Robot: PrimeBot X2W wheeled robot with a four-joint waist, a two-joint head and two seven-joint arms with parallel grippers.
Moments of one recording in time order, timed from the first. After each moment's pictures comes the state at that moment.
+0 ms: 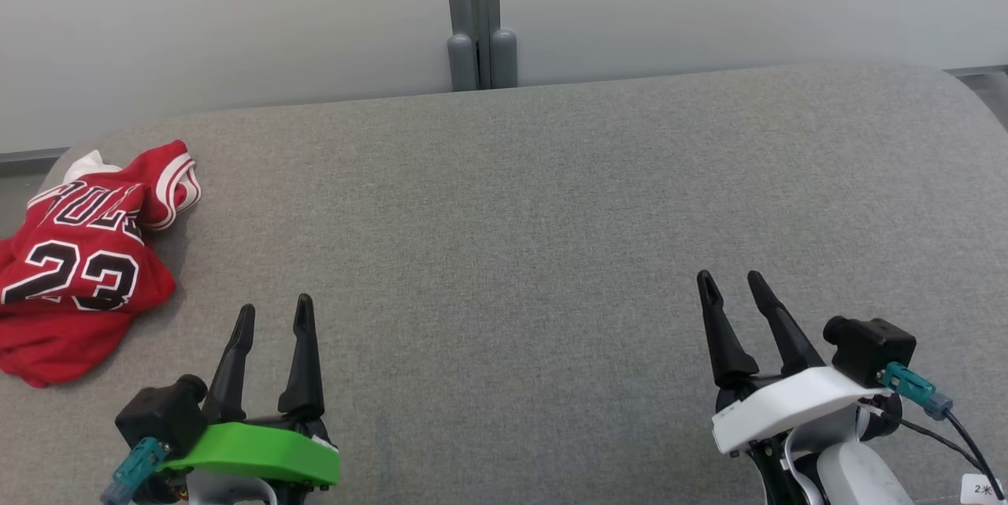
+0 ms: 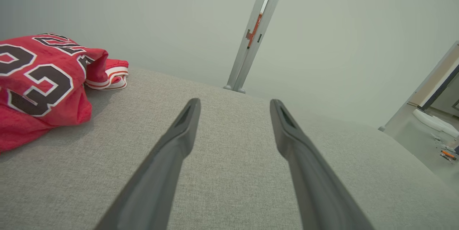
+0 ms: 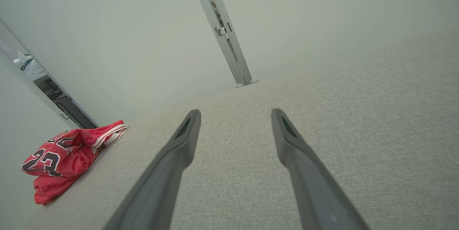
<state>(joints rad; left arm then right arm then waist) -0.01 0.04 -0.07 0.11 -0.45 -0.10 -0.16 -0.08 -0.05 0.14 0.17 0.44 0.13 -0.16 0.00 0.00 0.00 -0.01</state>
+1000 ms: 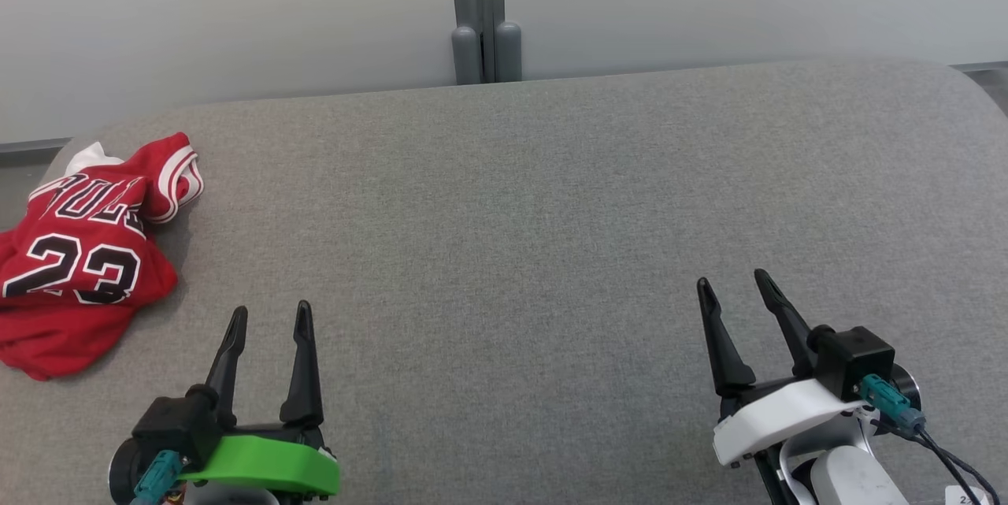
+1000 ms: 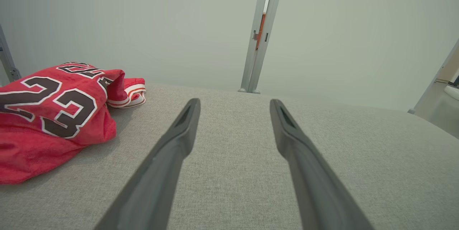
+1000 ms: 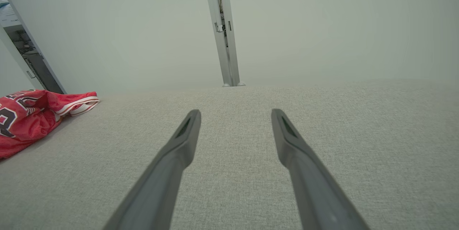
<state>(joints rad) 0.01 0.05 -0.06 0.12 -0.28 -0.09 -0.23 -0.07 -0.05 0.12 0.20 0.19 0.13 -0.23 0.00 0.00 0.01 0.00</state>
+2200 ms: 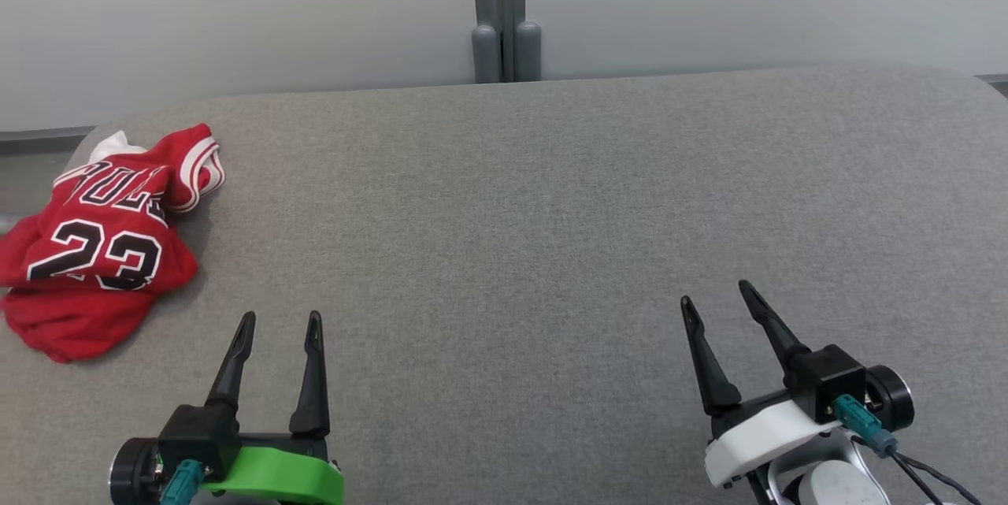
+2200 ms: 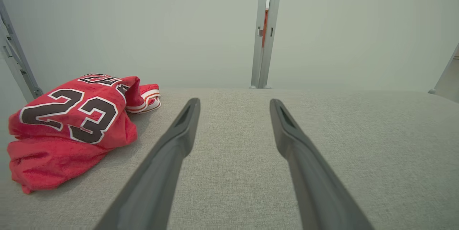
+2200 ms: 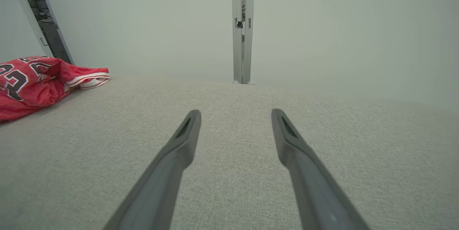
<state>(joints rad) 0.02 0.05 -0.06 0.13 -0.16 -0.09 -0.26 -0.06 -0.05 0.14 0.21 0.05 0.13 -0.26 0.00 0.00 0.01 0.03</state>
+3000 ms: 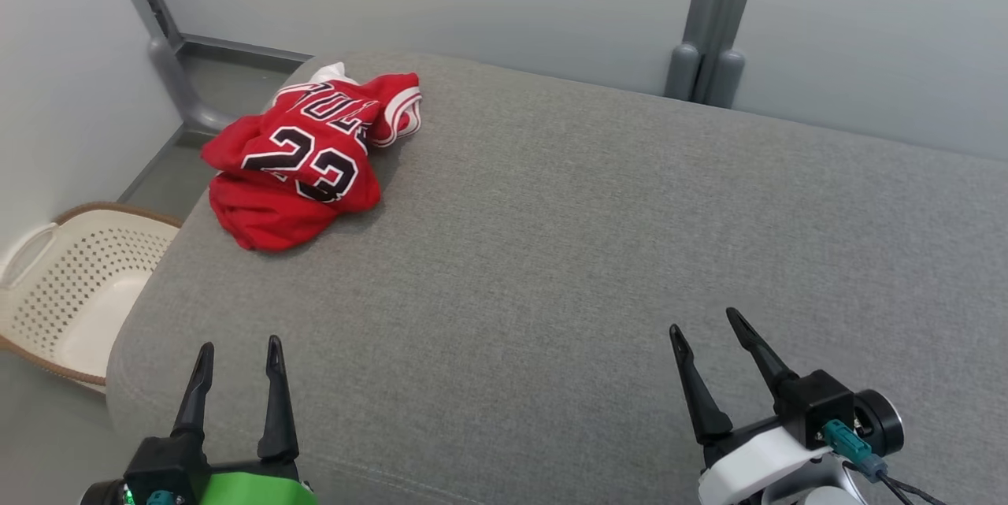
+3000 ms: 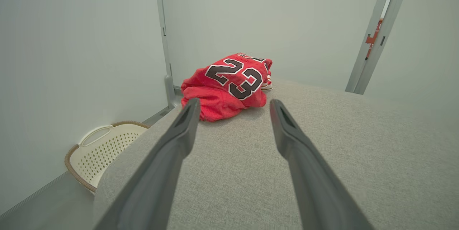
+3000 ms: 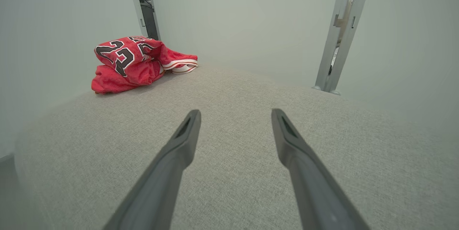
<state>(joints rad) 0.08 0.05 -0.01 0.10 -0.16 -0.03 -0.26 -0.01 -0.05 0.17 0.20 0.05 0.13 -0.26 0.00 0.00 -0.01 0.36</state>
